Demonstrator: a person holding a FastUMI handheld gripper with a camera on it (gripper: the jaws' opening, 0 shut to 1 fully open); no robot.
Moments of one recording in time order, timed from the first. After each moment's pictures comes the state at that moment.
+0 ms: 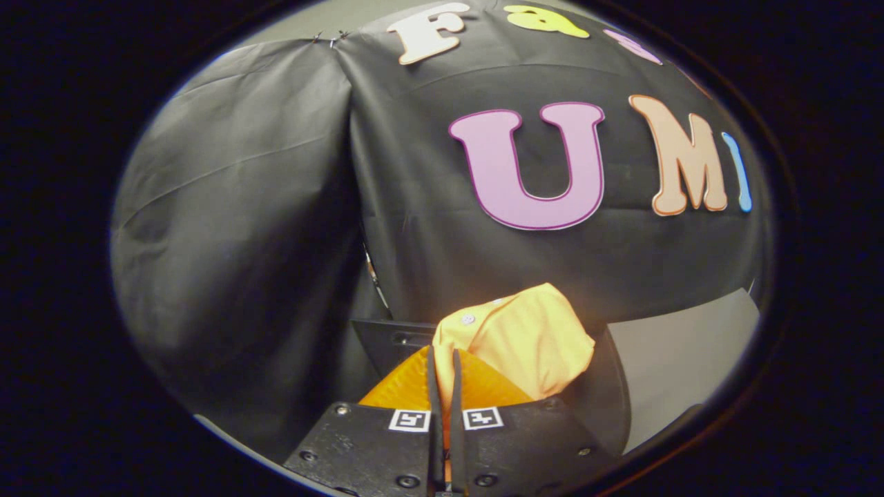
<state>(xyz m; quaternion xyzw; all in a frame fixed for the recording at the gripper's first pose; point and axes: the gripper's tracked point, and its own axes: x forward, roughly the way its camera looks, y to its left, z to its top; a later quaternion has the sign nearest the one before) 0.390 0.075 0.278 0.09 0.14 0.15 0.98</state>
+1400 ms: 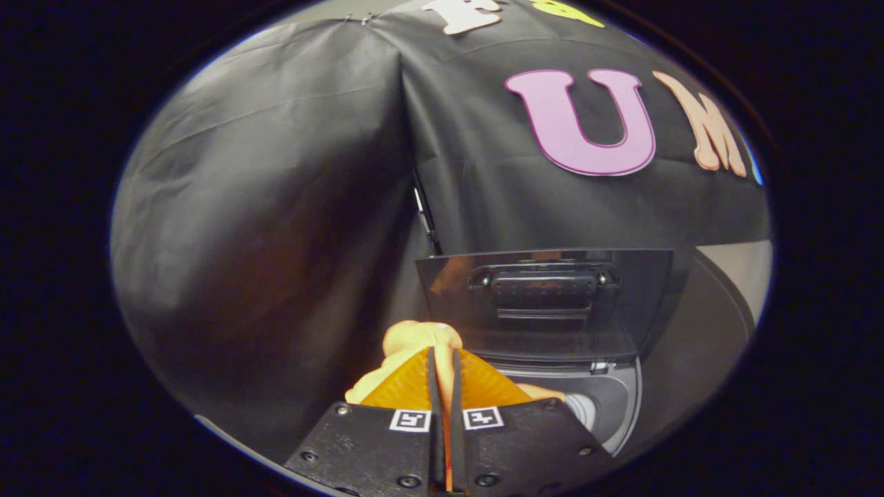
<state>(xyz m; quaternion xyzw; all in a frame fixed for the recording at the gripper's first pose) 0.361 0.189 0.187 0.05 0.15 0.20 0.97</state>
